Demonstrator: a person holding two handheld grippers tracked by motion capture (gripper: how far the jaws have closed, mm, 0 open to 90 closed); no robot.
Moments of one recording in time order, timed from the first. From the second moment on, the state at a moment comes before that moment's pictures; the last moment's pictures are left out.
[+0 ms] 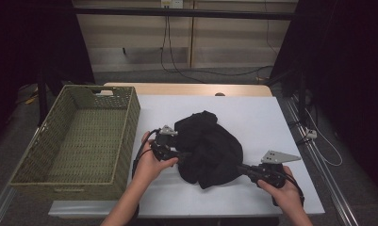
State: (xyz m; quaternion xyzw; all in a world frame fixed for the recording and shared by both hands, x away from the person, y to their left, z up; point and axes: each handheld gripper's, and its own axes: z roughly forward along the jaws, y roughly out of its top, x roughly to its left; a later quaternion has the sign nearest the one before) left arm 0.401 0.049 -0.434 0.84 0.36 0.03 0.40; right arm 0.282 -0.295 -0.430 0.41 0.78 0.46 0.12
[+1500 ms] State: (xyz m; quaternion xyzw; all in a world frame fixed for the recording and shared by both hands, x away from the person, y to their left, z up) left arm 0.384 0.039 -0.422 0.86 0.34 -0.03 0.37; right arm 0.271 -0.305 -0.415 0.42 0.77 0.45 0.13
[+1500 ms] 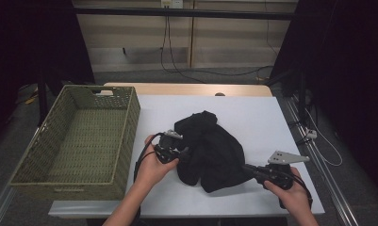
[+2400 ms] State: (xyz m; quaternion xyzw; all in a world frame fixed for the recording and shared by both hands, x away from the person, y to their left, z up) left arm 0.377 0.043 -0.417 0.86 0.34 -0.07 0.39; right arm 0.364 -0.253 -0.442 0.45 0.78 0.39 0.17
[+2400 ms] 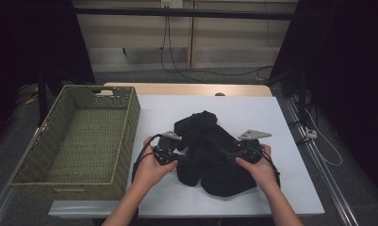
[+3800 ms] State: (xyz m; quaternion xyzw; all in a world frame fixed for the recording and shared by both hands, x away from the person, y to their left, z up) left arm 0.374 0.063 -0.432 0.85 0.36 0.02 0.39; right arm 0.358 -0.200 -0.434 0.39 0.82 0.41 0.11
